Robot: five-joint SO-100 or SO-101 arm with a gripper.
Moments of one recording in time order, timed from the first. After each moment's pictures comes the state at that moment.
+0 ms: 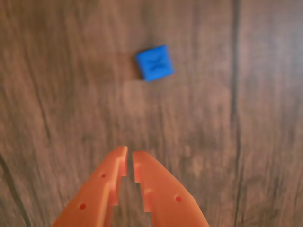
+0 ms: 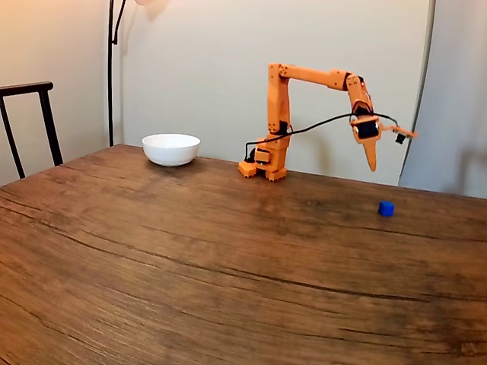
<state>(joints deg) -67.5 100.2 105.8 59.2 110.1</state>
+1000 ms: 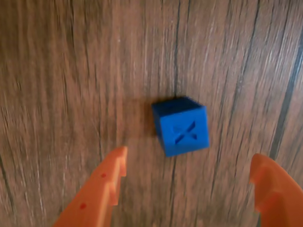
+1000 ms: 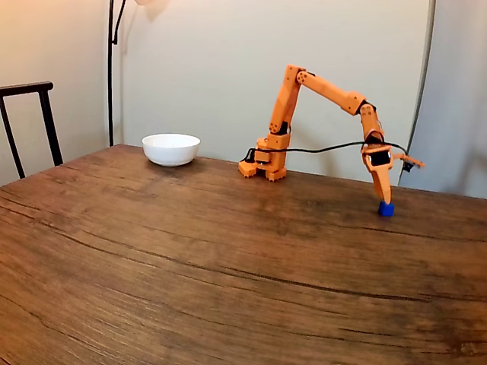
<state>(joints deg) -68.5 81.7 102.4 44.2 114.3</state>
